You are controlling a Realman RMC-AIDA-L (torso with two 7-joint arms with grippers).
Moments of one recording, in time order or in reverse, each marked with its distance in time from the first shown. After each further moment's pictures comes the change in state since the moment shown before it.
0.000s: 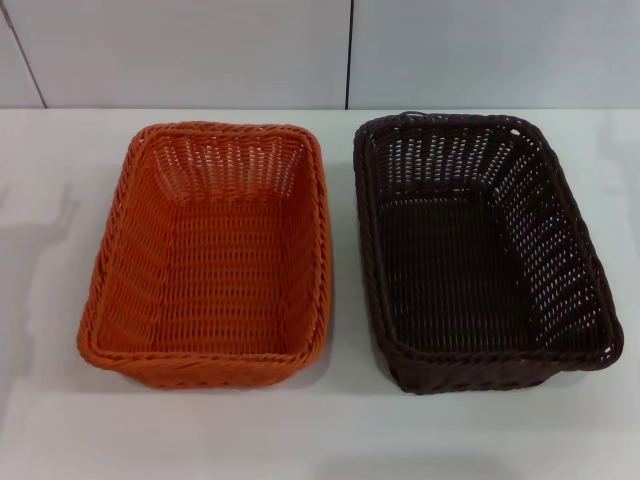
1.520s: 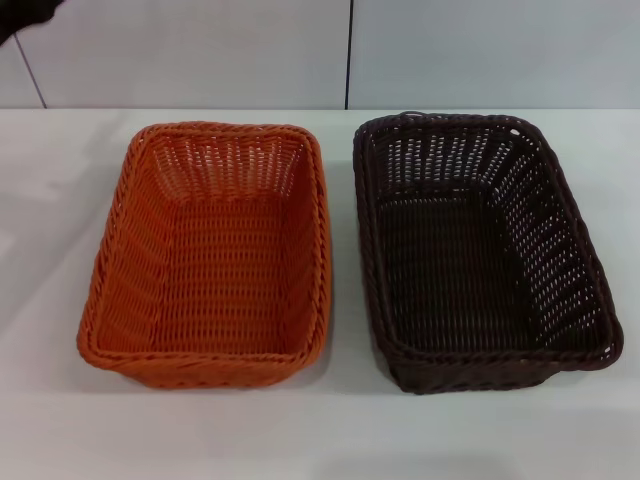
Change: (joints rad) left arm 0.040 0.107 0.194 0.578 0.391 -0.581 -0.801; right arm -0.147 -0.005 -0.040 -0.050 0.006 -0.003 0.012
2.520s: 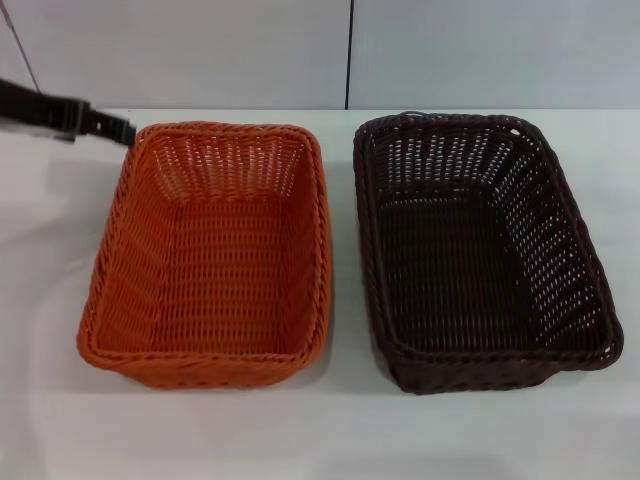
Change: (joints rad) left arm -0.249 0.020 -0.332 0.633 2.005 0.619 -1.781; right arm -0.037 -0.005 0.014 -0.059 0.003 -0.009 -0.012
